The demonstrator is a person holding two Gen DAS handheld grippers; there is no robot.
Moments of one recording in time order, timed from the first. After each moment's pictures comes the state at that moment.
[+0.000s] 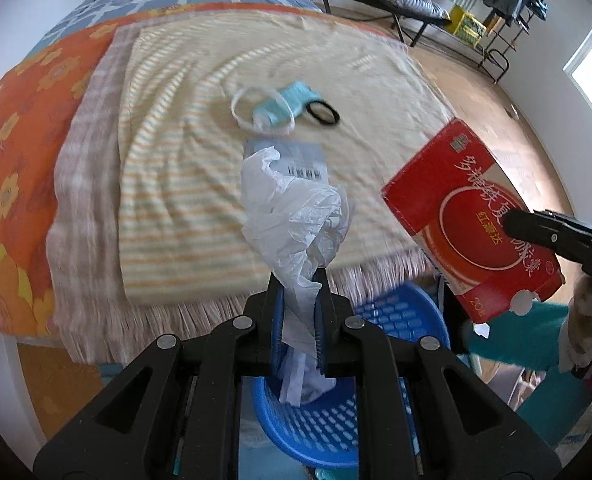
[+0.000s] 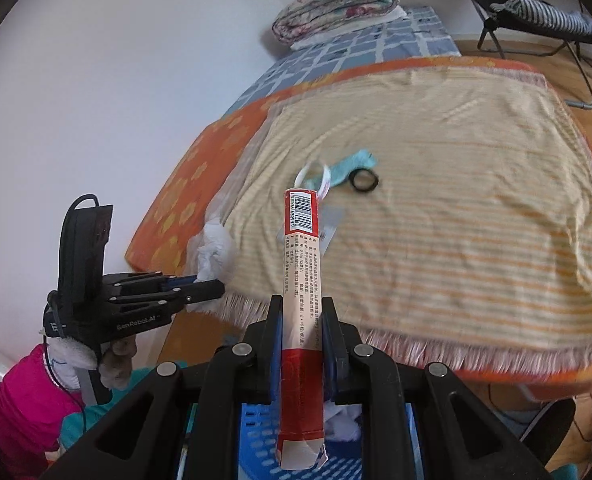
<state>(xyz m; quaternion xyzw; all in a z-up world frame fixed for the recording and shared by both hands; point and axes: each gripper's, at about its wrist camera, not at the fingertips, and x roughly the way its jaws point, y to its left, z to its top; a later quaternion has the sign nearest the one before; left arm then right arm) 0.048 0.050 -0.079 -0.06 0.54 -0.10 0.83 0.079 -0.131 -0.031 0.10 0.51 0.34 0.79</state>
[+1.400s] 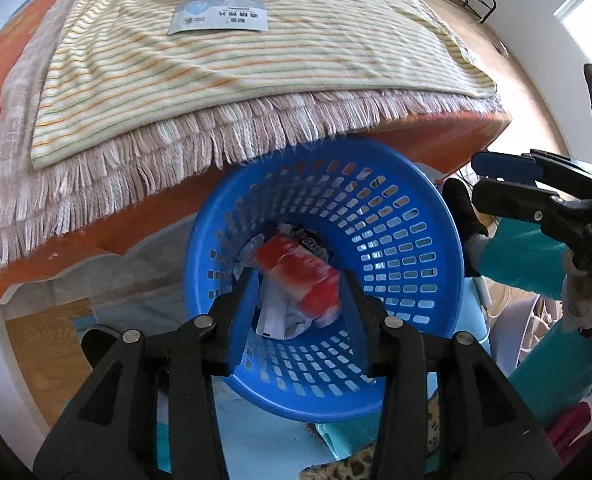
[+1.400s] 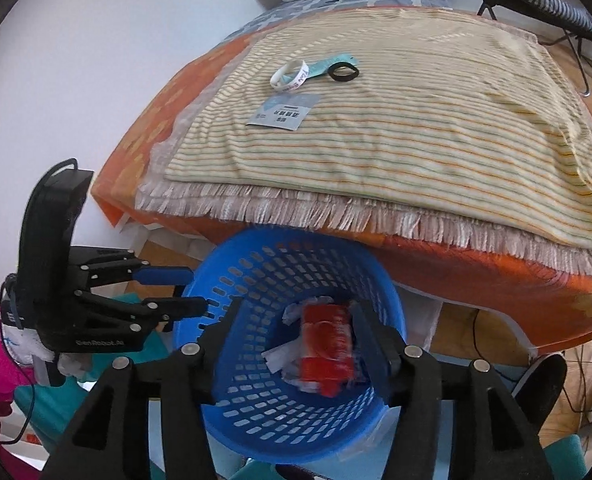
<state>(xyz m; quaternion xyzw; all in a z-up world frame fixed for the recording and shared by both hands) -0.016 -0.001 -0.151 -0.03 0.62 -0.14 0.78 0.018 -0.134 -0.093 0.02 0.56 0.30 0.77</state>
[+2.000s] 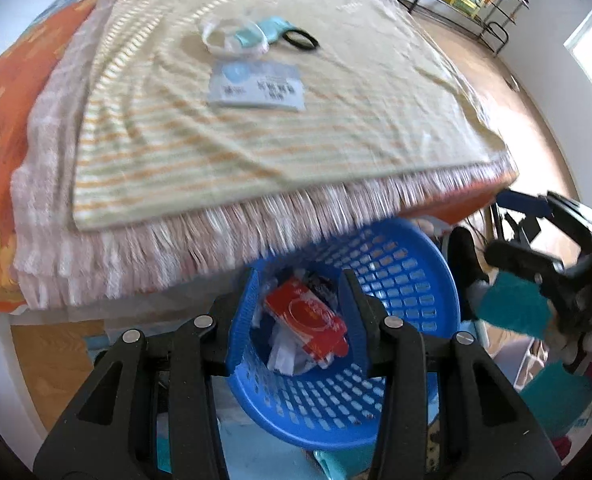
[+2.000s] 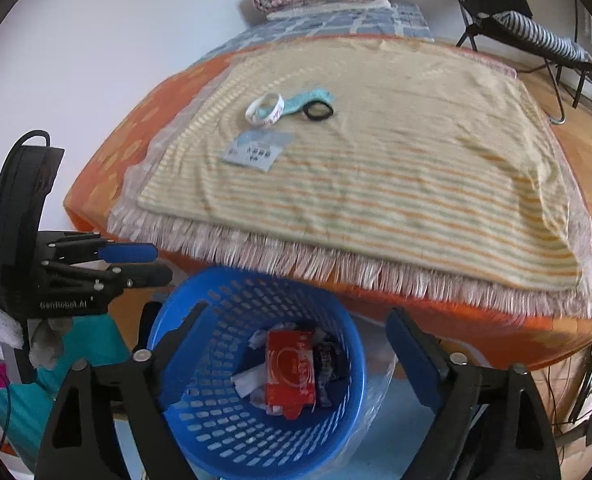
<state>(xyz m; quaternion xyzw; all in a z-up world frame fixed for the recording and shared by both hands) 0.019 0.023 -0.116 -0.05 0.57 -0.10 0.81 0.035 -0.133 -0.072 -0.01 0.52 0.26 0.81</state>
